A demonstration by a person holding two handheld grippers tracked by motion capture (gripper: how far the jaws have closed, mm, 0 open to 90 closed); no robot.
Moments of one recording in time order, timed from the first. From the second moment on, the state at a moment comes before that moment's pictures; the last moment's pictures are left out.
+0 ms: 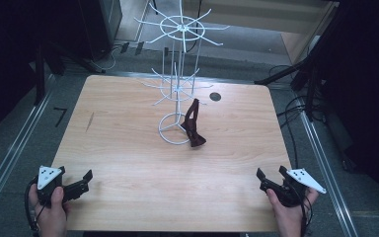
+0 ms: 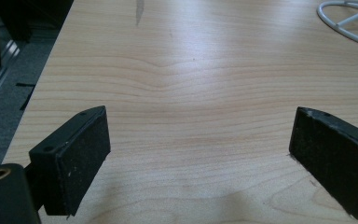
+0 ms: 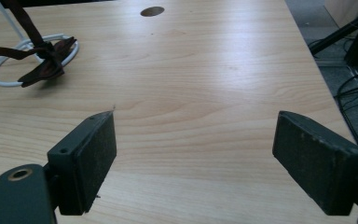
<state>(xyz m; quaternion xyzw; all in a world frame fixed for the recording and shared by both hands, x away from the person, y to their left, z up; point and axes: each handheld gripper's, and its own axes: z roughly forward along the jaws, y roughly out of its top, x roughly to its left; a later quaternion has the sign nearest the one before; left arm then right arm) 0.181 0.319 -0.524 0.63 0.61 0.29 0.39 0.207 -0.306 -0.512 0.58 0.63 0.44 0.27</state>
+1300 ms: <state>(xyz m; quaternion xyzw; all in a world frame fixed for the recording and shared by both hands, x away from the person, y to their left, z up) 0.180 0.316 -0.523 0.64 0.60 0.30 0.38 0.184 -0.380 -0.552 0.65 0.57 0.42 0.28</state>
